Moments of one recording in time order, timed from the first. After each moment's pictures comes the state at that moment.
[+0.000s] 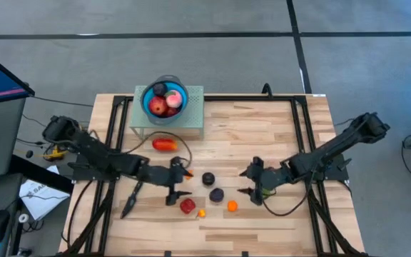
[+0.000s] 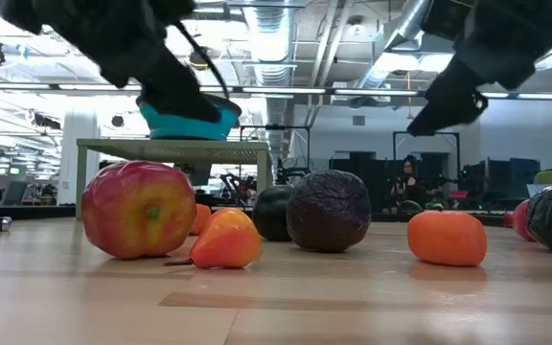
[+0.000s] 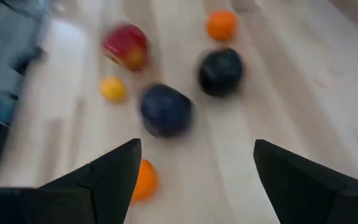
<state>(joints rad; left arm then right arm) -0.36 1.42 0.67 0.15 -0.24 -0.20 0.46 1.29 0.62 -0.04 0.35 0.55</state>
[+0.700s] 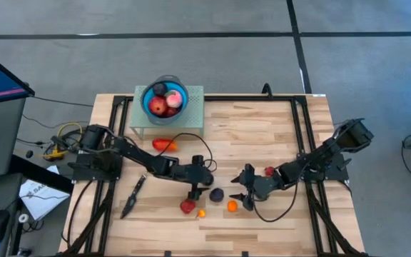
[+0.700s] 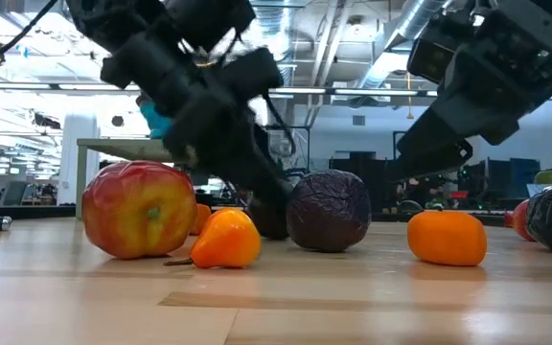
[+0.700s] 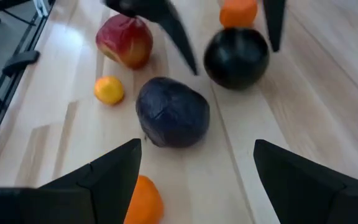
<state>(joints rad) -0.21 1.85 0.90 0.22 -0.20 0.03 0.47 1.54 0.54 0.36 0.35 0.55</state>
